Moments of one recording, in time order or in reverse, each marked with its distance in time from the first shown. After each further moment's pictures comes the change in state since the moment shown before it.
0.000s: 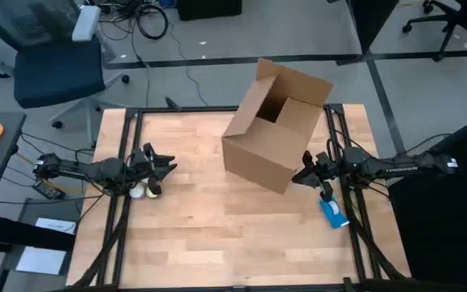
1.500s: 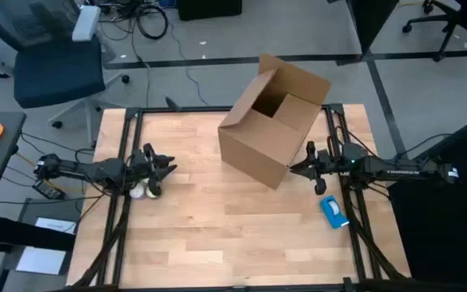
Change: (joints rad) left arm 0.000 -0.003 -0.001 -0.004 0.004 0.026; right arm -0.093 -0.069 0.031 -0.204 0.073 -0.258
